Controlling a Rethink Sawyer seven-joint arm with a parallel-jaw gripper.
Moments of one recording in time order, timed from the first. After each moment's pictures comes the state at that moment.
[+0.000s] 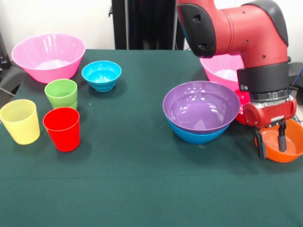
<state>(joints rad) -0.02 -0.32 0.14 1.44 -0.34 -0.15 1.67</state>
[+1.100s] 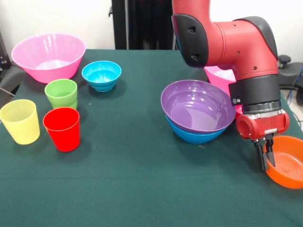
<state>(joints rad) 0.02 -0.25 0.06 1.36 -0.33 -0.28 1.67</state>
